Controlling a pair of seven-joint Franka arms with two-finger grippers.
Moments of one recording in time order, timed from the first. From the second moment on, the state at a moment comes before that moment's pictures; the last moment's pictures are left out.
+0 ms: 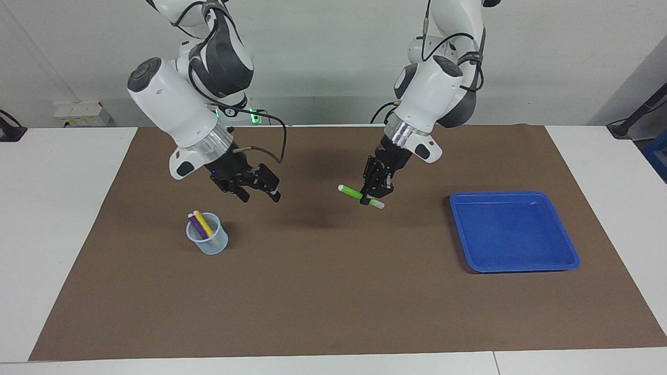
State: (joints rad) left arm -0.33 0.14 -0.19 -1.85 -0.35 2.44 -1.77; right arm 0.11 0.20 0.05 -1.61 0.38 1.96 0.32
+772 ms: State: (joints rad) left arm -0.08 0.12 -0.18 -1.83 -0.29 2.09 -1.04; right arm -0.05 0.11 0.05 -1.61 0.13 1.71 0.09
